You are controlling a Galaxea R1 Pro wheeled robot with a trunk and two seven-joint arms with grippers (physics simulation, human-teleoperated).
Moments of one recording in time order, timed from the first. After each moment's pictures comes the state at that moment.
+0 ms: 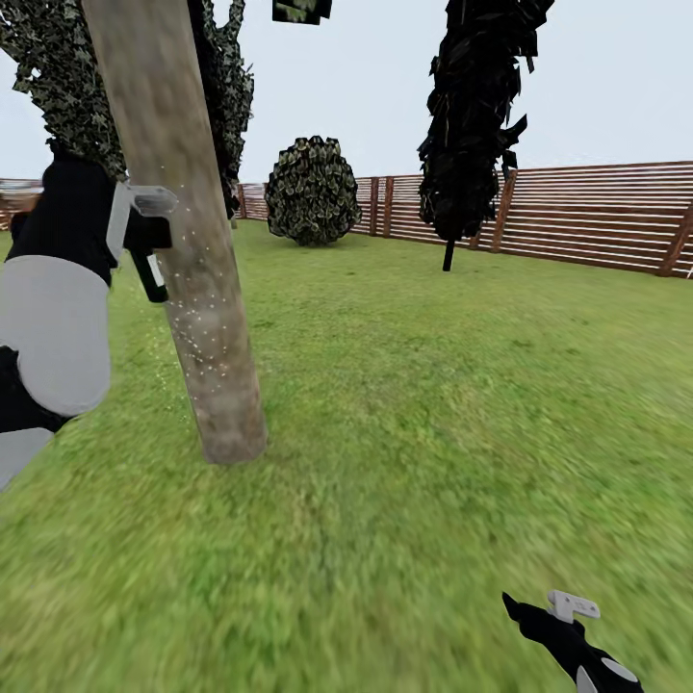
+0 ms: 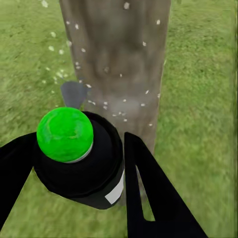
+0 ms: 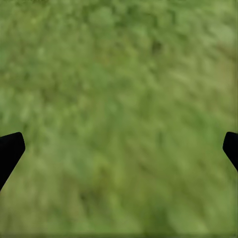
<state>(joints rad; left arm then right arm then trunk) -1.73 0.08 0.27 -0.59 -0.41 0.99 -0.02 -0.40 -0.16 -0.48 -0.43 0.05 -0.08 0.31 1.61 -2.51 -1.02</state>
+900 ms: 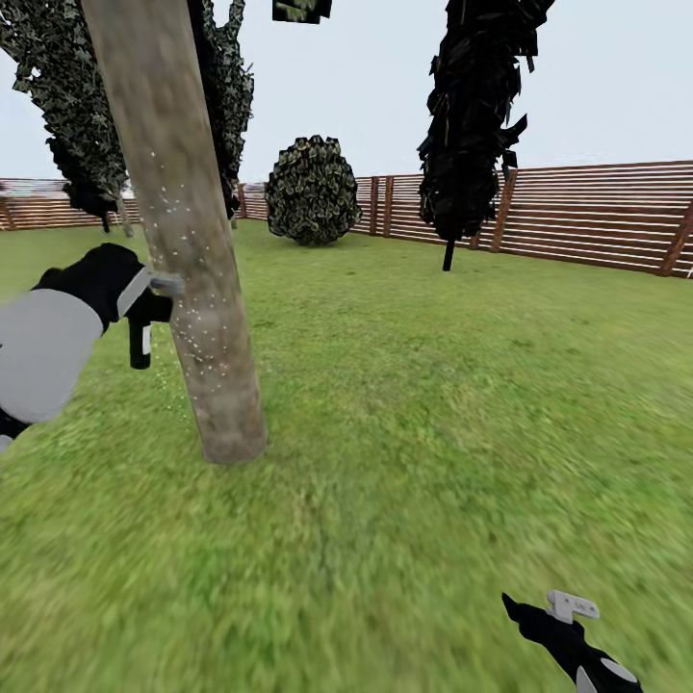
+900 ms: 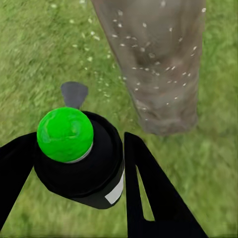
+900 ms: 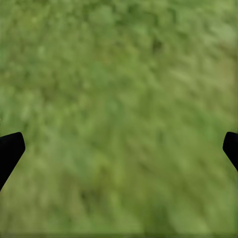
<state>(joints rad) -1.73 0.19 0.09 -0.13 -0.41 0.84 -0.03 -0.40 -0.15 -0.47 -0.43 0.05 -0.08 0.31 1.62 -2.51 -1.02</state>
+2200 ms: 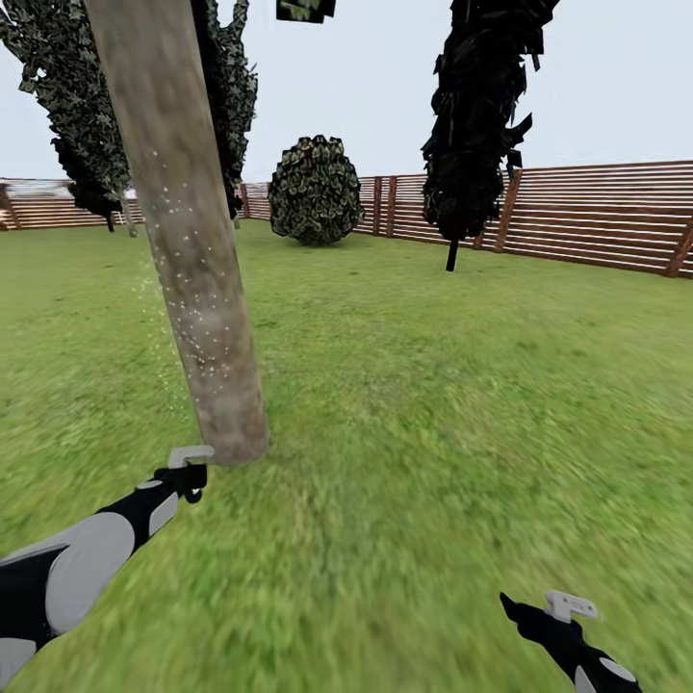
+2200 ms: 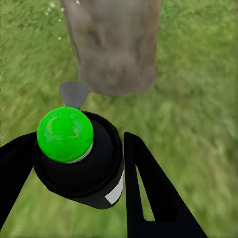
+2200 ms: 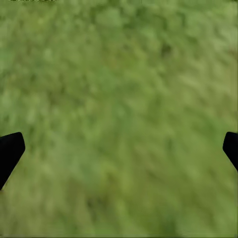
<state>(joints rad) -1.02 0.18 0.25 -0.03 -0.18 -0.08 -0.02 -0.40 -0.15 -0.47 -0.43 0.06 -0.08 0.31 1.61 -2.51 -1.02</state>
